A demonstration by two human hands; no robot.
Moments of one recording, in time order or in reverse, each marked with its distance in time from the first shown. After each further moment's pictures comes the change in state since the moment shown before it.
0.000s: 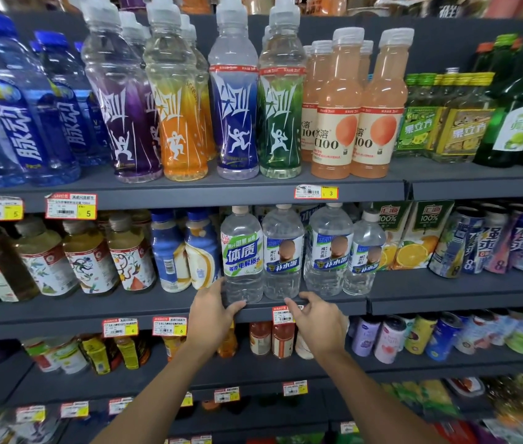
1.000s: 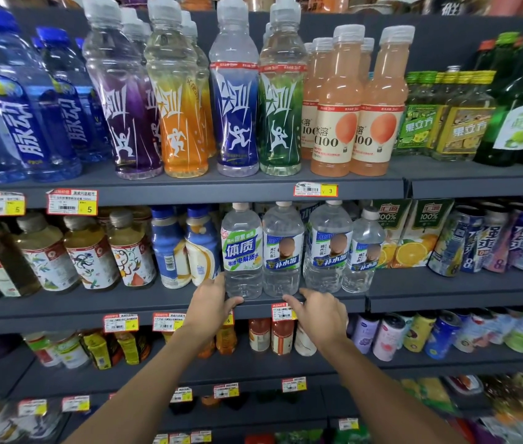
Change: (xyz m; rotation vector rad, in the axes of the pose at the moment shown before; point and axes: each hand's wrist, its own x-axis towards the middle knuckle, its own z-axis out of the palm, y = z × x) left_hand 0.018 -0.009 0.002 0.237 -0.098 0.075; right_hand 0.017 0.008 -0.003 -0.274 -0.038 -0.203
